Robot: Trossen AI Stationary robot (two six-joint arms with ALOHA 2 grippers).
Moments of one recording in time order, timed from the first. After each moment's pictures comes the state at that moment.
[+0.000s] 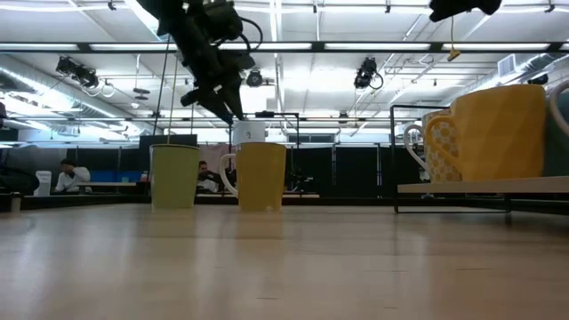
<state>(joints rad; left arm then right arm) 0.51 1.50 1.22 -0.62 -0.08 -0.39 0.52 1.05 1.11 -0.98 0.73 0.73</state>
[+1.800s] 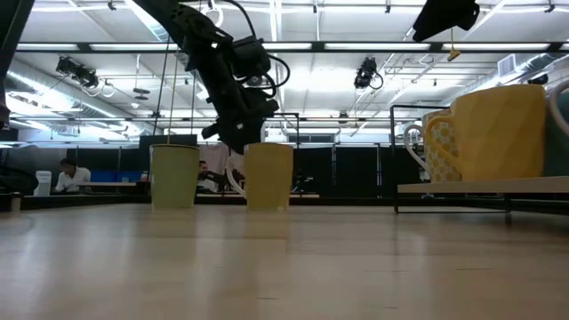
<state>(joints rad) 0.44 1.75 1.22 -0.46 -0.13 -0.38 0.39 1.14 1.11 -0.90 0.53 0.60</state>
